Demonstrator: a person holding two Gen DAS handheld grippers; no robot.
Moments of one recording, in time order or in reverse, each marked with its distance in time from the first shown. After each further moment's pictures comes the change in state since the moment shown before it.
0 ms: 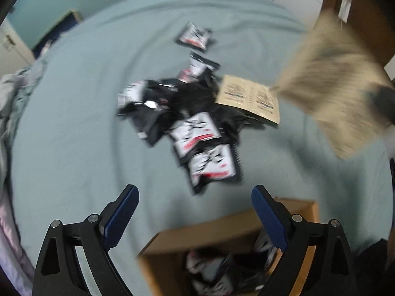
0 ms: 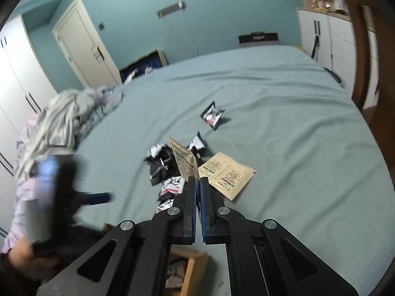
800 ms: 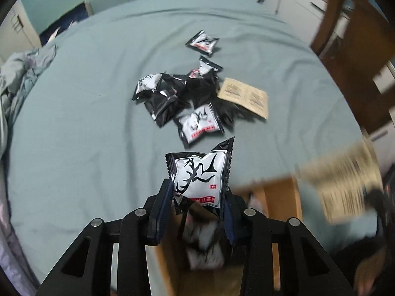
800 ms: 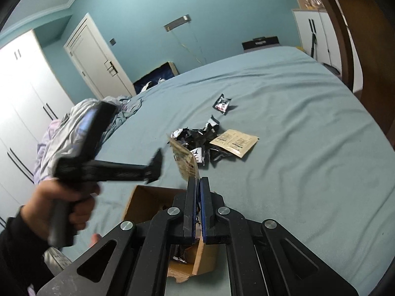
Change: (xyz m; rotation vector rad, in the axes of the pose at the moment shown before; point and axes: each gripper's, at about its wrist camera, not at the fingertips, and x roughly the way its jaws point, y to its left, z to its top) left arm -0.073 0.021 -0.064 -0.073 -0.079 -0.052; right arm -0.067 -0.002 -0.078 -0.008 -0.034 0.094
